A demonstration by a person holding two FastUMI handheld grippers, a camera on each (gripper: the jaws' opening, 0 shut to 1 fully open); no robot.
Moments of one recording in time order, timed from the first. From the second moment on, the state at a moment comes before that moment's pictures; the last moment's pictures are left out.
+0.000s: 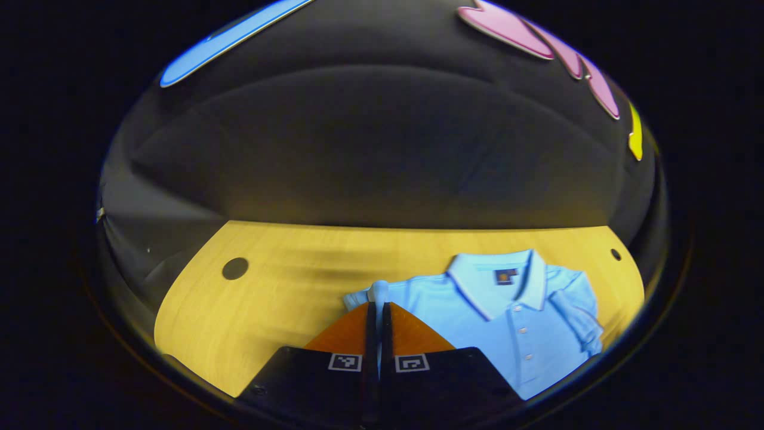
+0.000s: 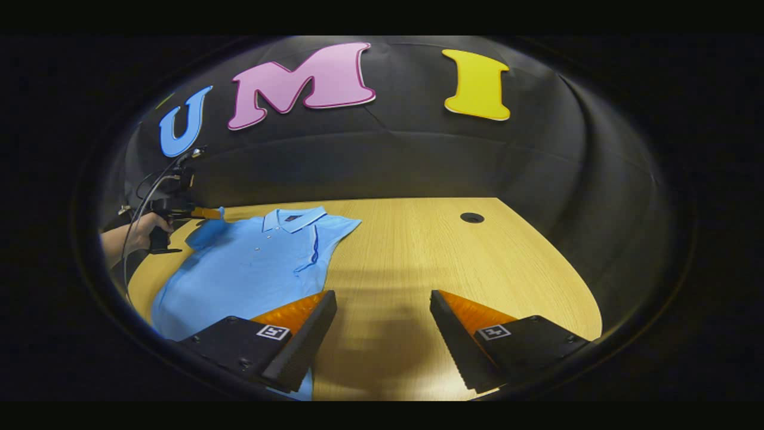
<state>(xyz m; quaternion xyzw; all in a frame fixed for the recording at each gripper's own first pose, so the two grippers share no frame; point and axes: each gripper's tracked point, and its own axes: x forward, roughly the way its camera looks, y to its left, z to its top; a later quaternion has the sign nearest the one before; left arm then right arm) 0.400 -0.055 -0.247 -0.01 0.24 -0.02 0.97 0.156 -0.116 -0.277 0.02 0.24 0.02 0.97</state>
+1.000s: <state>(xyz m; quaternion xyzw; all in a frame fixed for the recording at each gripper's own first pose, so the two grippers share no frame) 0.081 0.043 -0.232 0.00 0.26 0.02 0.97 0.009 -0.073 -0.302 0.03 0.32 0.03 0.95</state>
